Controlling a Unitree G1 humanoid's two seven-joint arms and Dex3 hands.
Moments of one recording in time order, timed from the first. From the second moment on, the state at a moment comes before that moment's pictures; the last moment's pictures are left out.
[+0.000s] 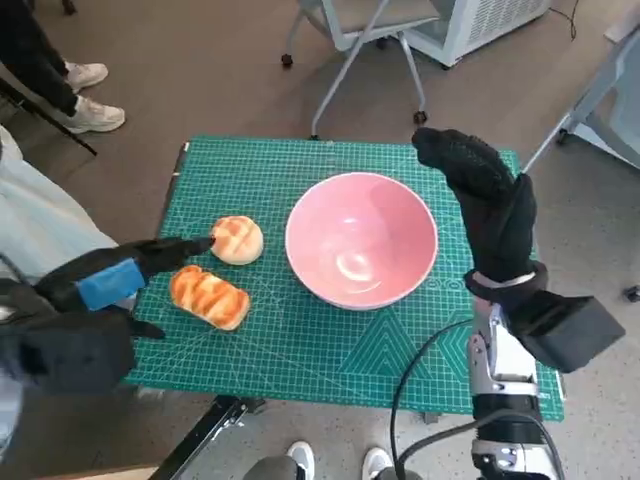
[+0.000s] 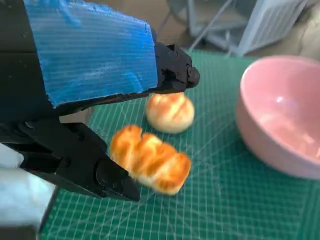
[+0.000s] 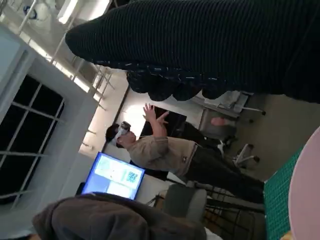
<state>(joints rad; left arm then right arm) -0.19 0.93 0.03 -0.33 0.24 0.25 -0.76 -0.55 -0.08 -0.10 0.38 0.28 -0.60 0.41</state>
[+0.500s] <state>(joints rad) -0.26 0.87 -0.13 -0.16 0.36 0.15 -0.70 -0.55 -0.08 -0.10 0.38 0.31 -0.59 0.44</state>
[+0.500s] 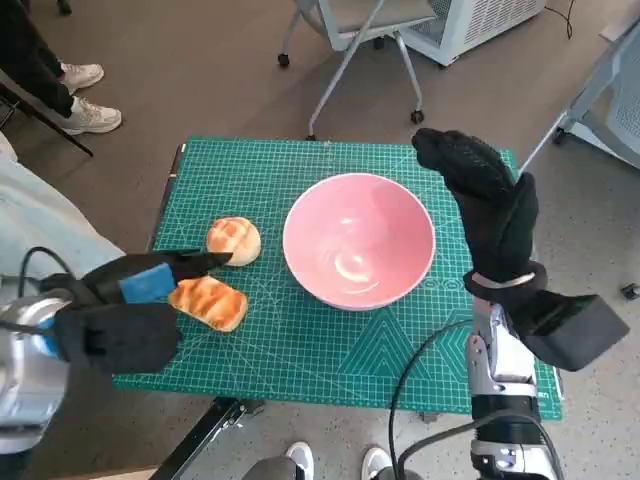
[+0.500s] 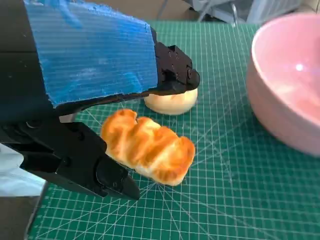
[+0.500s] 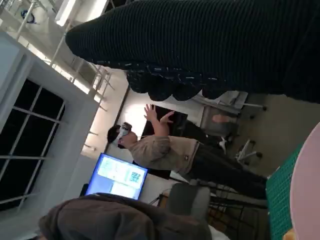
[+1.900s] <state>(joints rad) -0.34 0.79 -0.24 0.15 0.53 -0.15 -0.50 -0.53 -0.08 -0.10 0.36 0.32 -0.56 0.48</state>
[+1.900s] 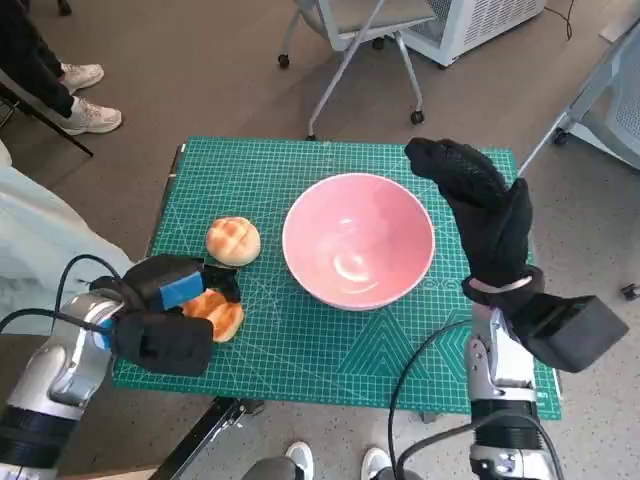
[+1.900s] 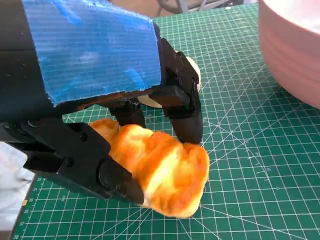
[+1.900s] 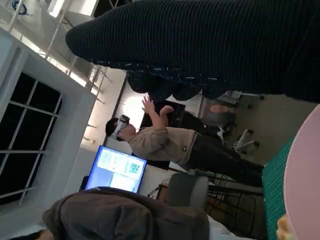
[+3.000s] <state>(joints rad) -0.47 0.77 -0.03 -0.30 0.34 -0.02 -0.61 -0.53 -0.08 -0.12 0.39 0.35 -0.56 0.49</state>
